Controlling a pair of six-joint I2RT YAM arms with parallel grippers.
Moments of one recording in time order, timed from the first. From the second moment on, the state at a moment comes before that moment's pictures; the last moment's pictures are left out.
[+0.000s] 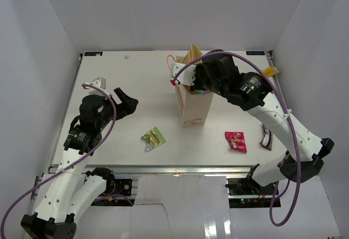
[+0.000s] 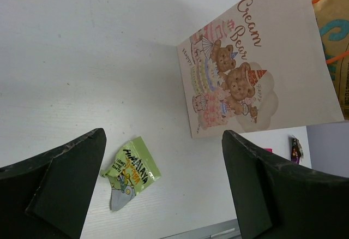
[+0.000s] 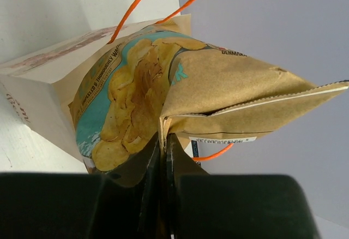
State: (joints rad) left arm -0.27 0.74 0.86 -0.48 0.03 -0.60; right arm 0.90 1.43 1.84 -0.93 0.24 -0.93
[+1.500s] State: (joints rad) left arm -0.54 1.50 0.84 -0.60 -0.07 -0.88; right arm -0.17 1.18 1.42 -0.81 -0.65 -0.44
